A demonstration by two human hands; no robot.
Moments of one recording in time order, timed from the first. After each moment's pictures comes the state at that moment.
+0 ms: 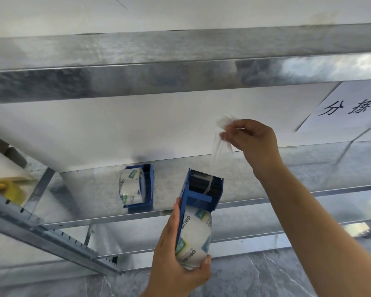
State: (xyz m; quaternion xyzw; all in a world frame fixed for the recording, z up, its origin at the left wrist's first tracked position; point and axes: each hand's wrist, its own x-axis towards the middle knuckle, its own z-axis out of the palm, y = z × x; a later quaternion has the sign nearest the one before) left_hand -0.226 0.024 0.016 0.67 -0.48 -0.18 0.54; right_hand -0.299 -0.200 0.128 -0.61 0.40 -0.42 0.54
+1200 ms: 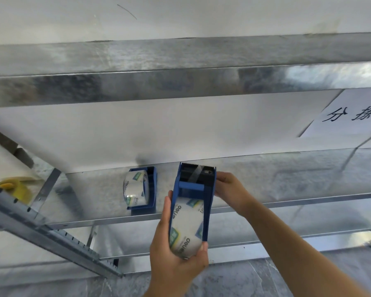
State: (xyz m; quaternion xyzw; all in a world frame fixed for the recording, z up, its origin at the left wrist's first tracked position) left_hand -0.232 0.019 0.030 0.65 -0.38 -0.17 0.64; right_hand -0.286 -0.180 0.032 -0.67 0.30 -0.19 0.65
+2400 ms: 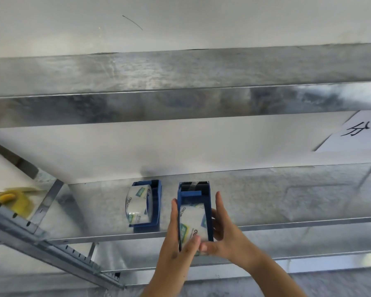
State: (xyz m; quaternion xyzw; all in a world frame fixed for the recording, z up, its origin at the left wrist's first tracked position) left_hand -0.191 -0.021 0.017 0.60 -0.34 -0.37 0.62; right_hand -0.298 -0.146 0.000 -0.65 0.21 -0.14 0.72
